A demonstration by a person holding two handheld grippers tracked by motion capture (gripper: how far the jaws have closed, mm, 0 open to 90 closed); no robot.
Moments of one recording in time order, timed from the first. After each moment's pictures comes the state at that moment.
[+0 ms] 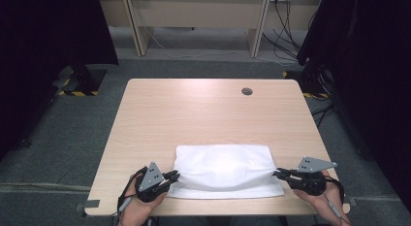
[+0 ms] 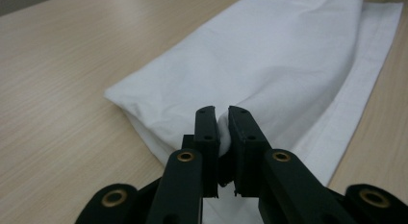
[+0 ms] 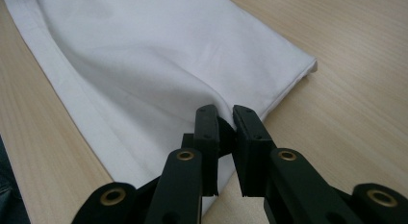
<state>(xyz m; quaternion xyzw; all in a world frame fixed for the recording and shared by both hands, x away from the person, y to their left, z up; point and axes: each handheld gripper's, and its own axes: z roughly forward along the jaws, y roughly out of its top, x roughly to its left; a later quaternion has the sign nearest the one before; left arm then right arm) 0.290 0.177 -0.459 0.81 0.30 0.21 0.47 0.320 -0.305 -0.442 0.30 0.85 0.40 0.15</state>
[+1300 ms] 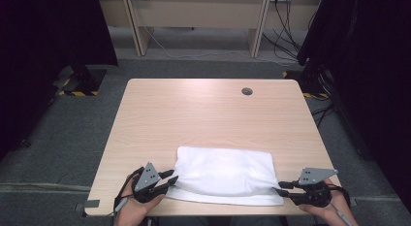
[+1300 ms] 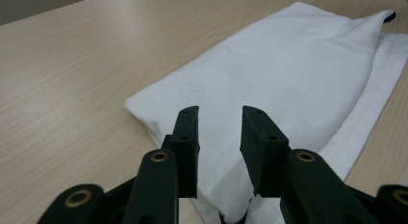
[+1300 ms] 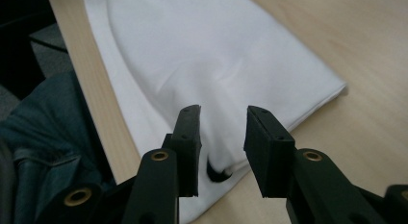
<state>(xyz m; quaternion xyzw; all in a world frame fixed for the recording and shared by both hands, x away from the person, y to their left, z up) 0.303 0.178 -0.450 0.81 0.30 0.19 0.47 0.312 -0.305 -0.421 0.26 0.87 0.41 0.10</state>
